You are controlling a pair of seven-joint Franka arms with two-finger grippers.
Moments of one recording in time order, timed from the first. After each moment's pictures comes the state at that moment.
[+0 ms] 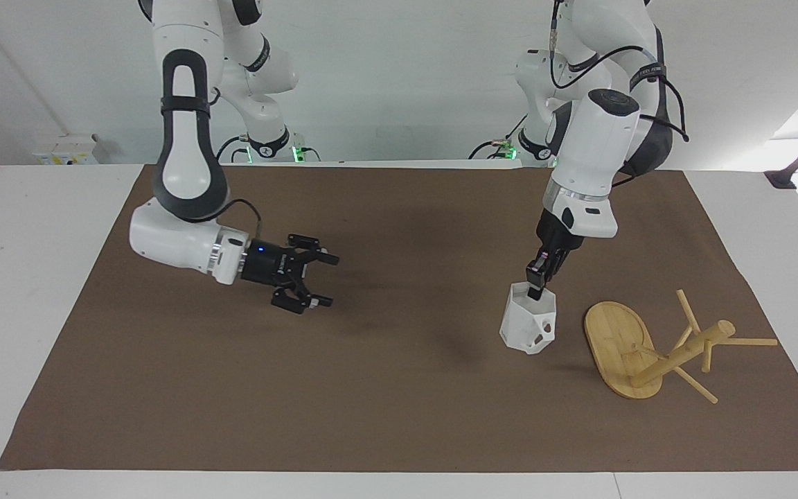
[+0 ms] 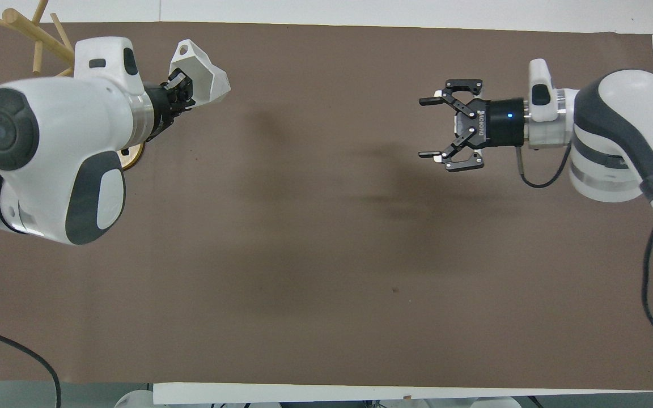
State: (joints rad) left arm -0.58 0.06 0.19 -2.08 -0.07 2.68 -1.06; right arm -0.02 0.26 -0.01 -1.85 1.07 1.87 -2.02
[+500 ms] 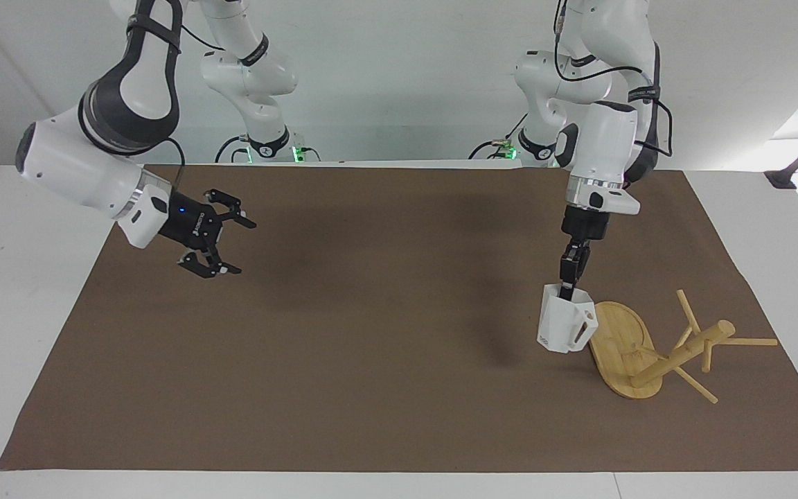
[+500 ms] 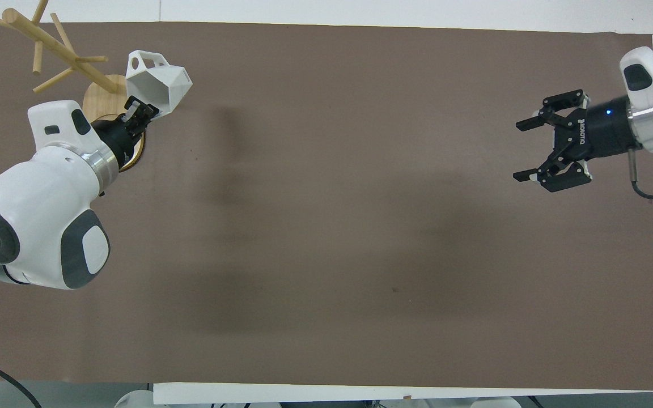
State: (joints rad) left arm -0.48 -0.01 0.19 -2.32 -0.07 3.06 -1.05; right arm -0.11 0.10 -0.01 -1.78 0.54 1.70 -1.46
